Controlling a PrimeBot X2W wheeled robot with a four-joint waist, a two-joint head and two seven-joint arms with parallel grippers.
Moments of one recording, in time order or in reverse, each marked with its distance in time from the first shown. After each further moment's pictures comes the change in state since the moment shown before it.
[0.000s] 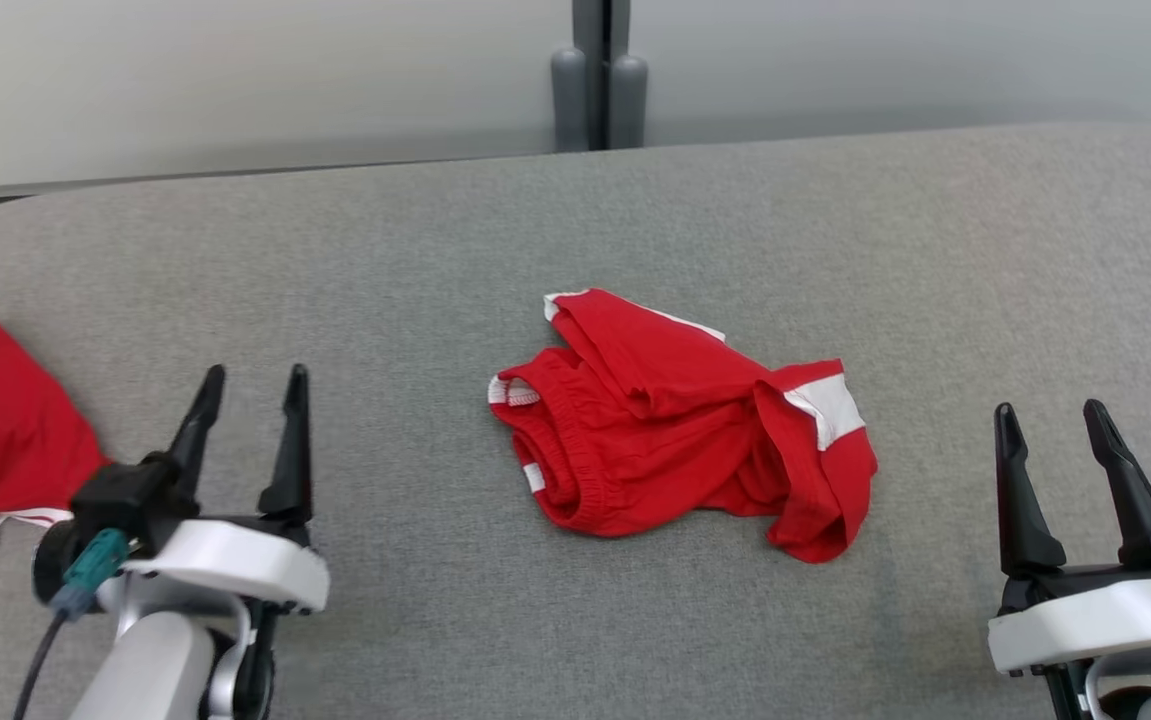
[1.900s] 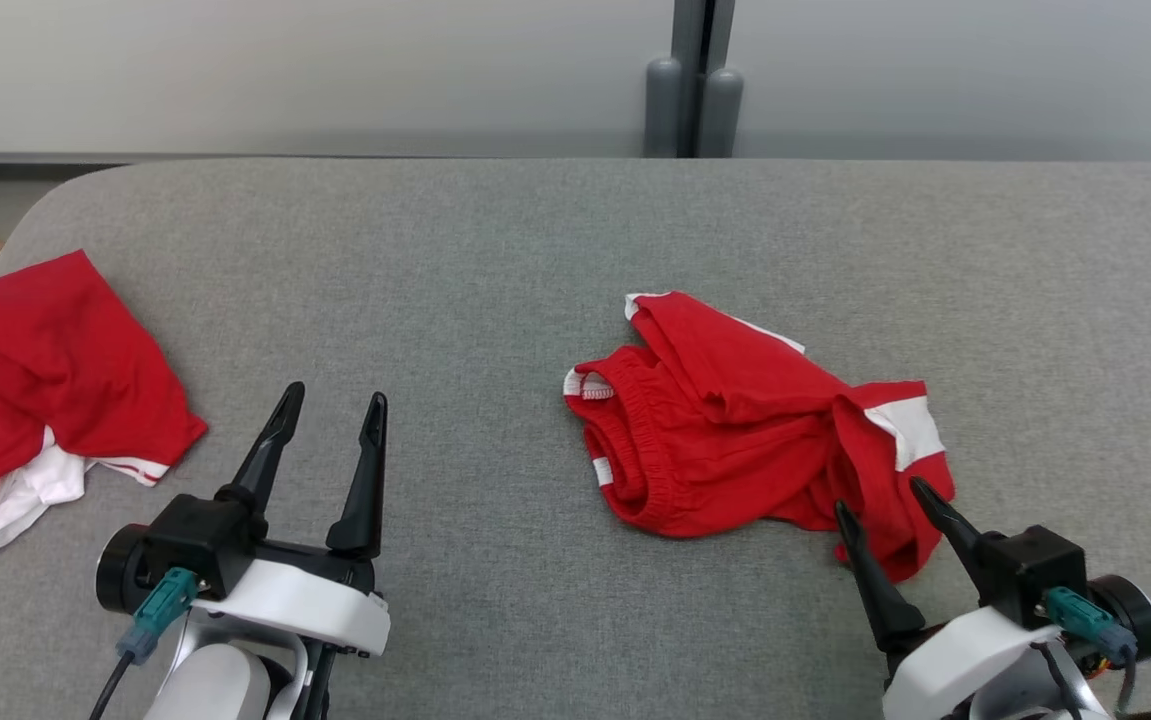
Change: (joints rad) left arm 0.082 -0.016 -0.039 -0.126 0.081 -0.021 0.008; right arm 0.019 -0.080 0.233 0.091 0.003 0.000 0.131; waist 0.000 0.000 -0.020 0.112
